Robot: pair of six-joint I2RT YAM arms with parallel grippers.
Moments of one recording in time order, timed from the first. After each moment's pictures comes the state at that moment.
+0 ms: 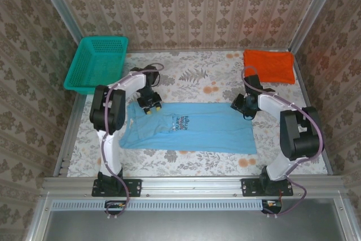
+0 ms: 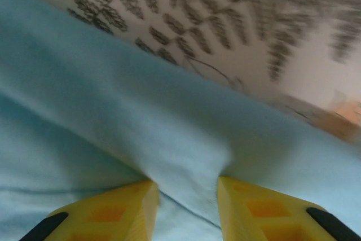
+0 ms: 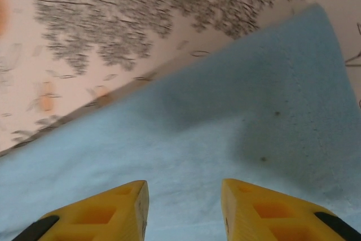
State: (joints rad) left arm -0.36 2.12 1.57 -1.07 0.13 -0.73; right arm 0.09 1.67 0.96 -0.50 -0.13 0.68
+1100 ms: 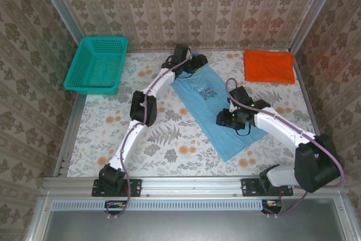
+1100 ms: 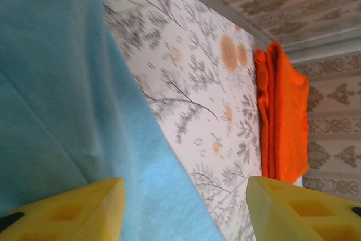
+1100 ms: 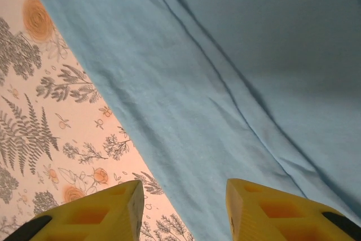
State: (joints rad) left arm -0.52 2.91 2.72 -0.34 0.51 -0.89; right arm 0.40 1.36 0.85 -0.65 -0.21 0.61
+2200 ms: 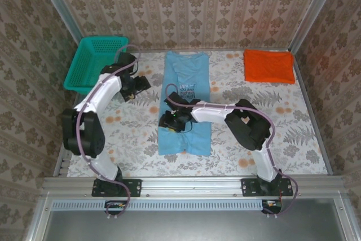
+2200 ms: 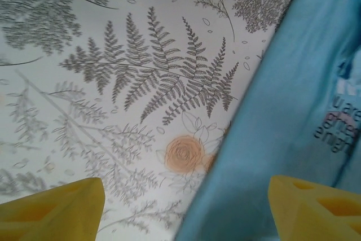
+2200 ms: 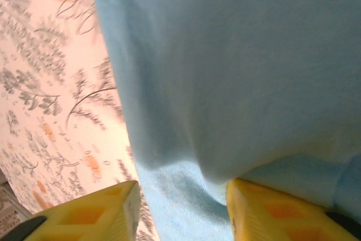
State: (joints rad) left arm -0.23 1.66 1.41 -0.89 0.08 -0.65; right arm 0.84 2.09 1.42 -0.35 -0.29 1.09
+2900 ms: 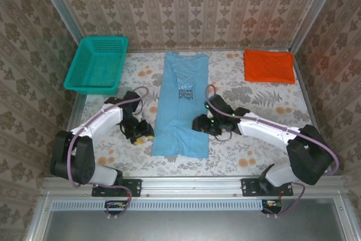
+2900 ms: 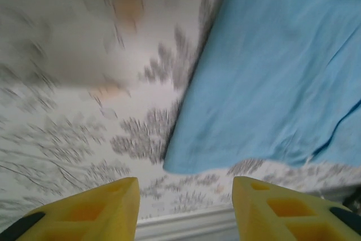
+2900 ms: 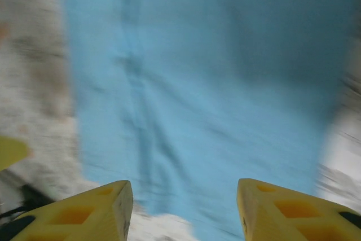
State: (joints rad) left arm -0.36 1.41 0.85 -1.05 0.42 -0.54; right arm 0.66 1.41 0.79 -0.42 -0.26 0.87
